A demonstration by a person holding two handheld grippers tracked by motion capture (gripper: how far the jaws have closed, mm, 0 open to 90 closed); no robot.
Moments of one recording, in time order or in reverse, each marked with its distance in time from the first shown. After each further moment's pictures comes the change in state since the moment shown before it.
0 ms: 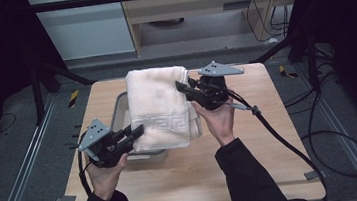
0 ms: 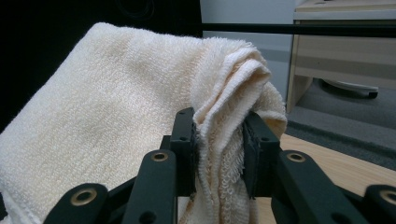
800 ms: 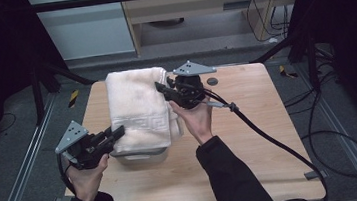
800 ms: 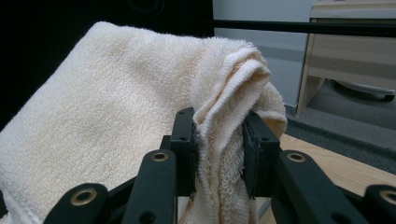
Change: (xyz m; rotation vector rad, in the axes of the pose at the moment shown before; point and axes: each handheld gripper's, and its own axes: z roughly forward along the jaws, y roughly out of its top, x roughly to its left) left arm 0.032 -0.006 -0.025 0.001 0.059 -0.044; right arm 0.031 0.006 0.041 0.017 0.025 -0.016
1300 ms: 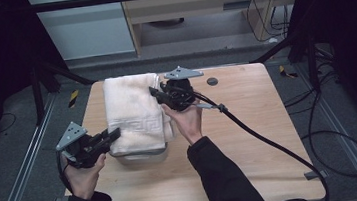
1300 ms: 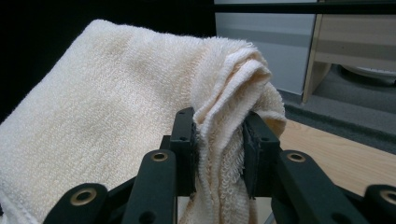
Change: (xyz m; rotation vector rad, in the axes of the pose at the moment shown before) left arm 0.021 -0.014 0.007 0.064 0.042 -0.023; right arm 0.001 -0.019 0.034 0.044 0.004 0.027
